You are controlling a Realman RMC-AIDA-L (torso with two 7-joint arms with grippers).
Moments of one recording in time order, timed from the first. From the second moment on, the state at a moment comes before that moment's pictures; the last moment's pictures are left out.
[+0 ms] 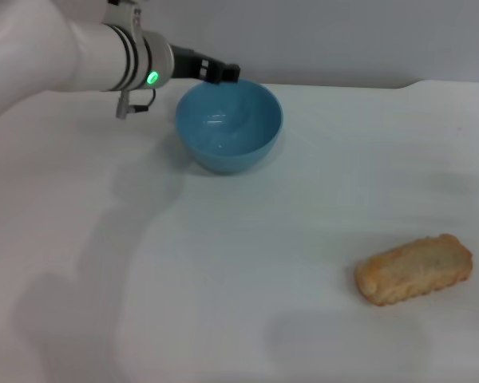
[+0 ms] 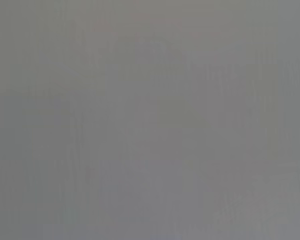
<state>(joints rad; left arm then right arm) -0.76 -2.06 1.52 0.76 2.37 0.50 -2.68 0.50 2.08 -0.02 0.05 -1.27 -1.17 0.28</state>
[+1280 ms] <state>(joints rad) -0.83 -2.06 1.51 0.45 2.37 0.38 -2.68 0.50 2.08 -0.02 0.07 -1.27 -1.17 0.28</state>
